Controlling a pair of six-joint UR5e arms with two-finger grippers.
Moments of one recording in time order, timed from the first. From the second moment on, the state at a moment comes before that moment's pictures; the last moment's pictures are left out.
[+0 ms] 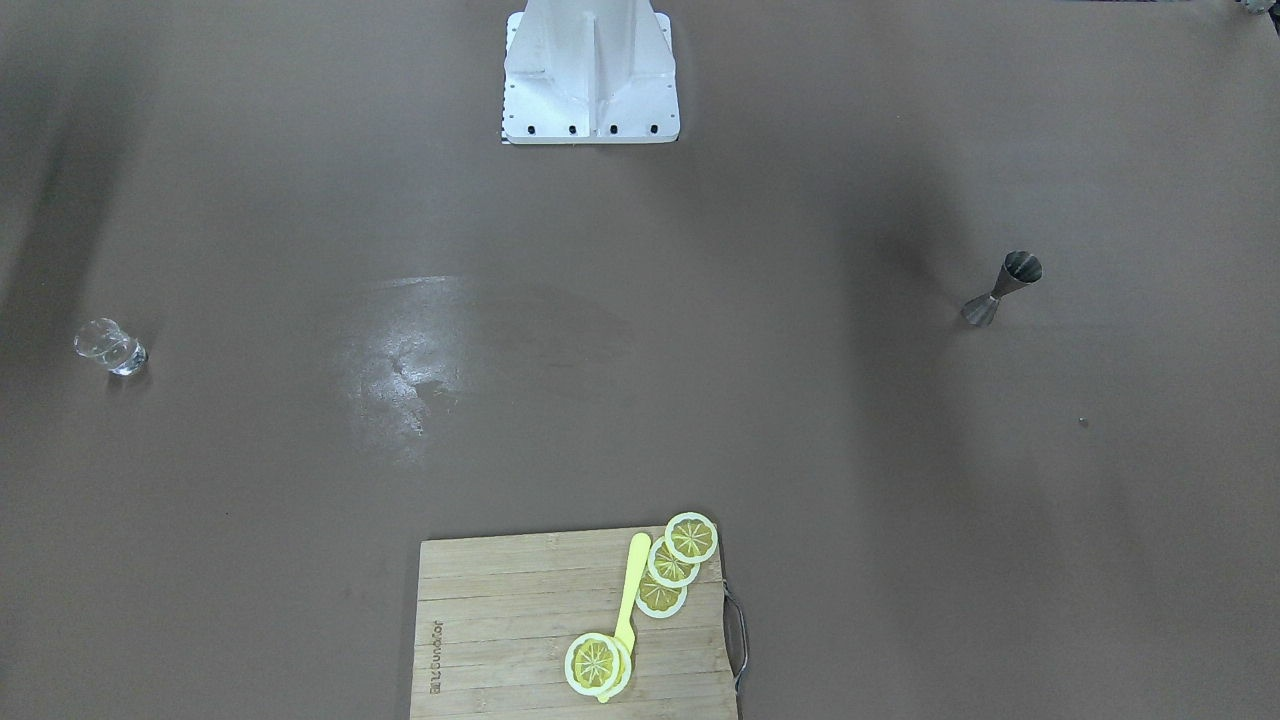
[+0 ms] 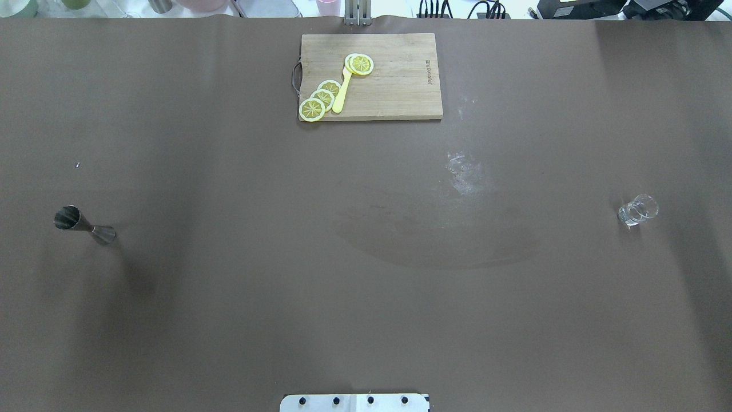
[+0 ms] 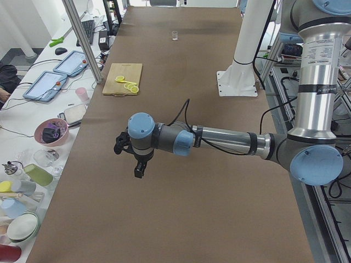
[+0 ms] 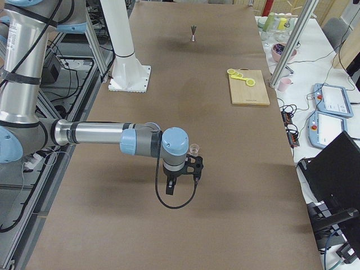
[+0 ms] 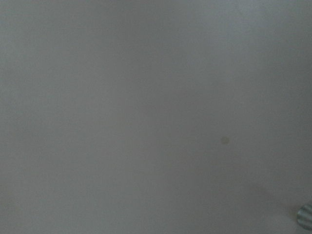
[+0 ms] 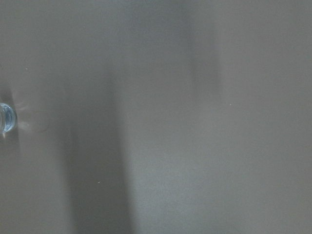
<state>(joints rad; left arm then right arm) -1.53 -1.53 -1.68 -1.70 -2.41 0.01 1.58 -1.83 1.86 -1.67 2.35 0.04</state>
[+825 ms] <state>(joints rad) -1.58 -1.32 -1.77 -1.64 -2.42 0.01 1.58 -1.83 1.86 -1.65 2.35 0.04</state>
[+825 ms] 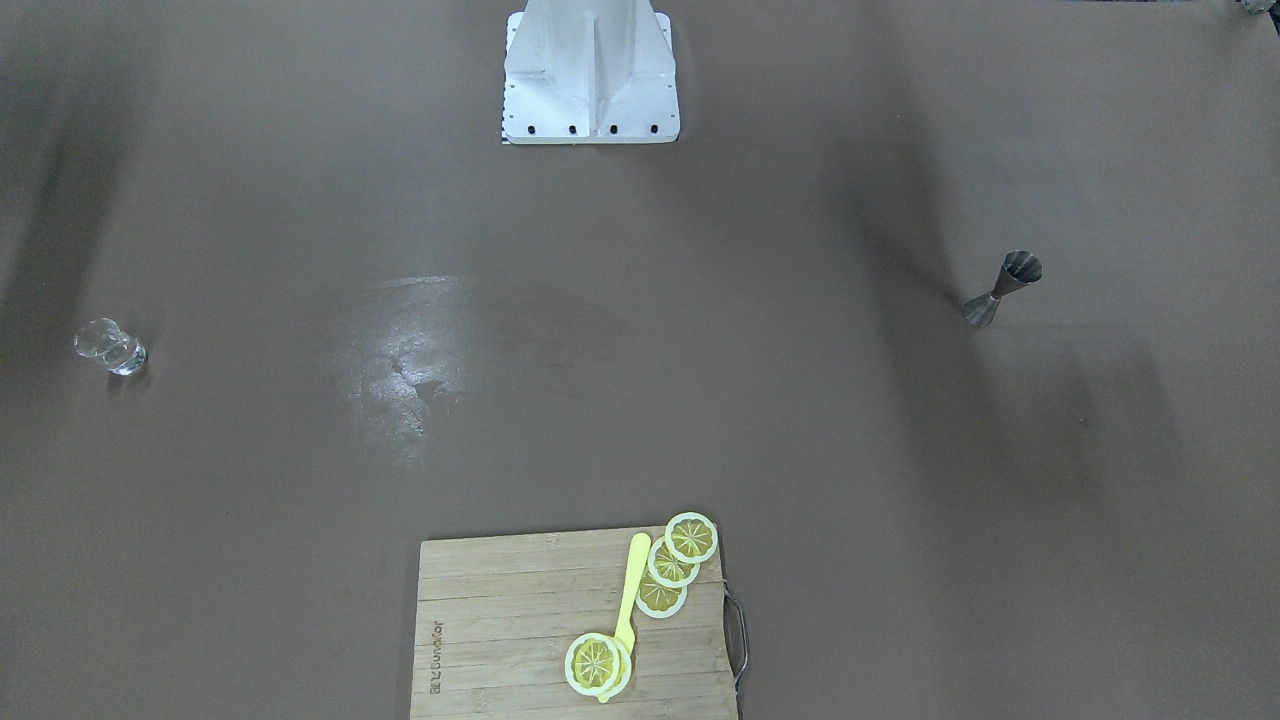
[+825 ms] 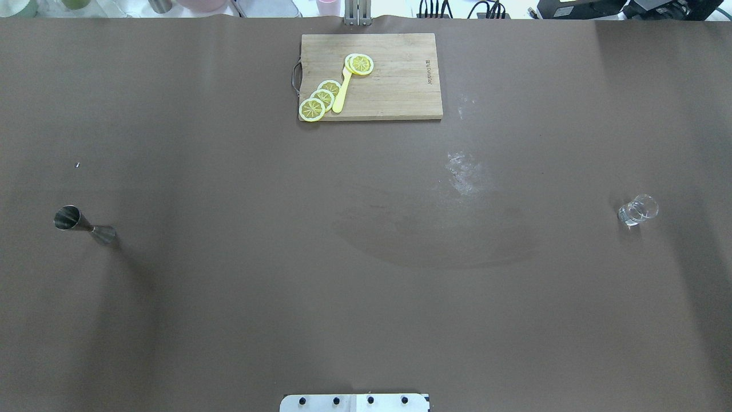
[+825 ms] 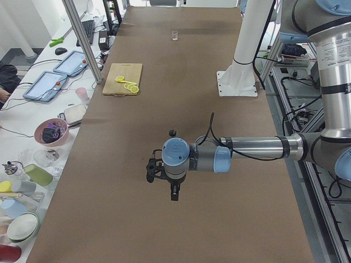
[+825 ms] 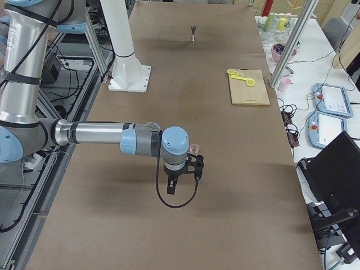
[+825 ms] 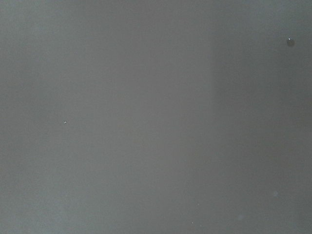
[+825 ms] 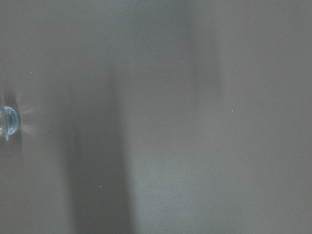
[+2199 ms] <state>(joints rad) -1.58 -1.32 -1.79 -1.64 -2.40 0.02 1.58 -1.83 1.86 -1.65 2.36 0.04</state>
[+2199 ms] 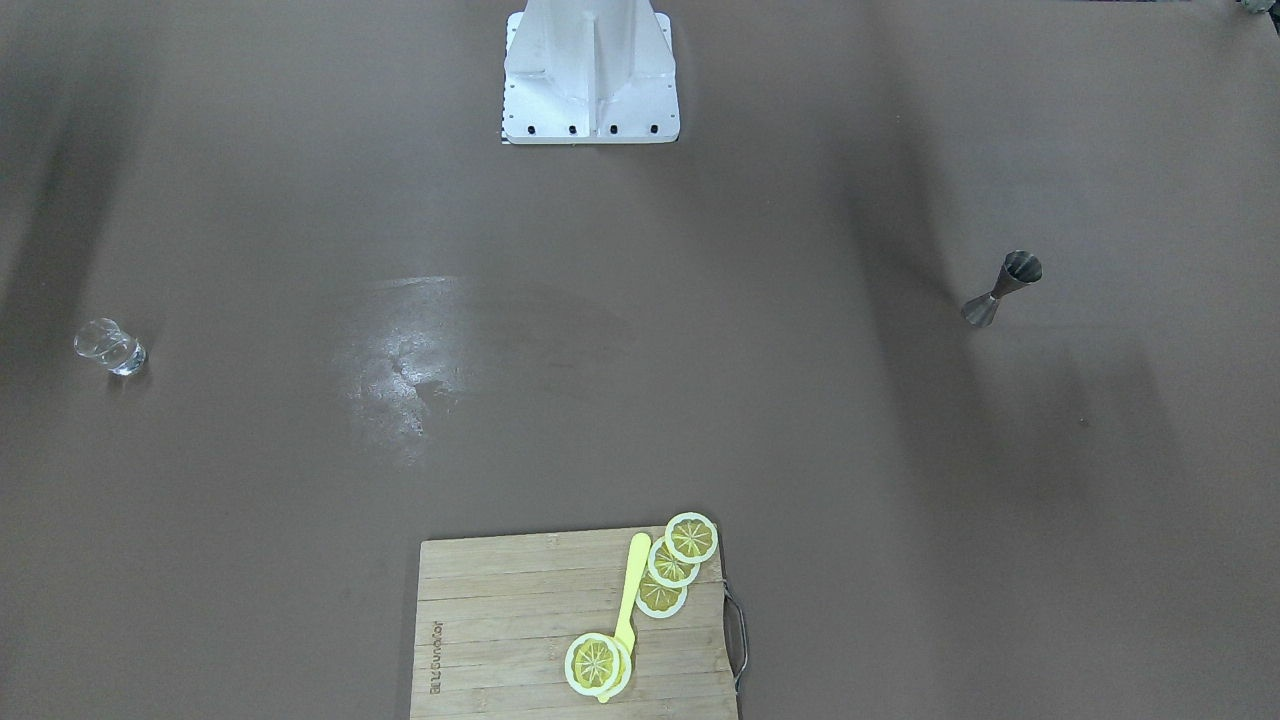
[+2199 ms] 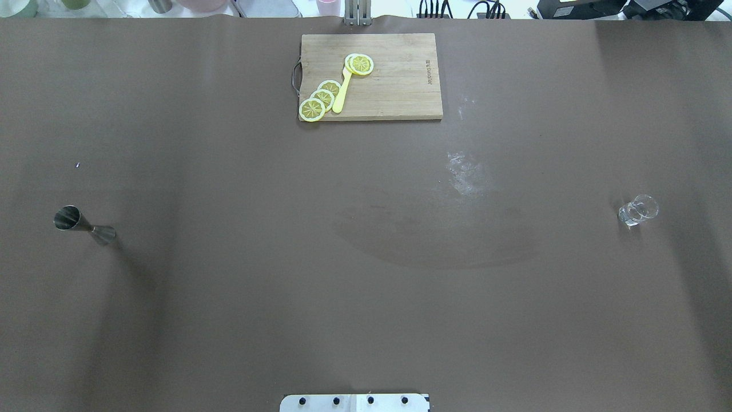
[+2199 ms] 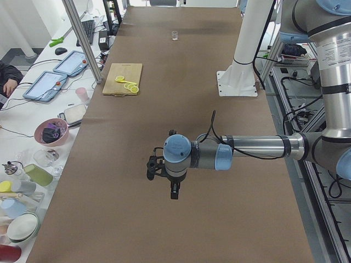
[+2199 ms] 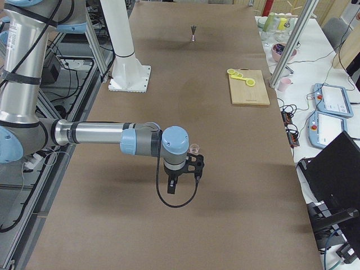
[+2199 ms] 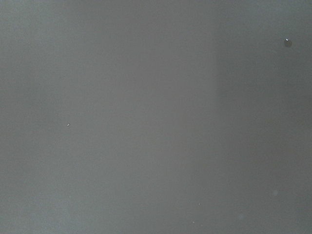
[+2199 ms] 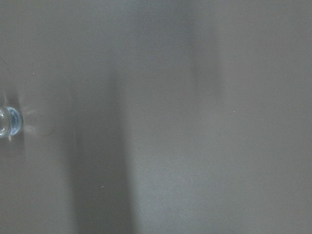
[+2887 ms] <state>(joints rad) -1.58 -1.33 -1.79 -1.64 -2.39 0.02 1.58 -1.83 1.85 -1.65 2.36 0.04</state>
